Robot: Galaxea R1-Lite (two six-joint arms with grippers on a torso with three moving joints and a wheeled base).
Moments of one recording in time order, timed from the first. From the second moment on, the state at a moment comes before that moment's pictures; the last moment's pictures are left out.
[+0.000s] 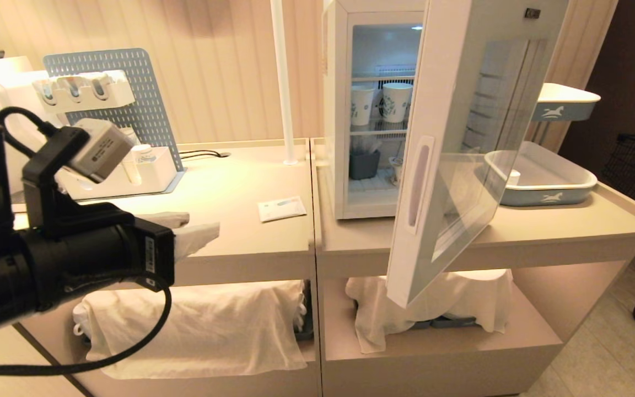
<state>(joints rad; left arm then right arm) -0.52 1.24 -0.85 -0.12 0.07 -0.03 -0.01 0.00 0.00 -0.01 0.01 -0.02</state>
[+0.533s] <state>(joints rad) -0.41 1.19 -0.77 -0.12 0.05 -0.02 -0.01 0.00 0.00 -0.01 0.01 -0.02</state>
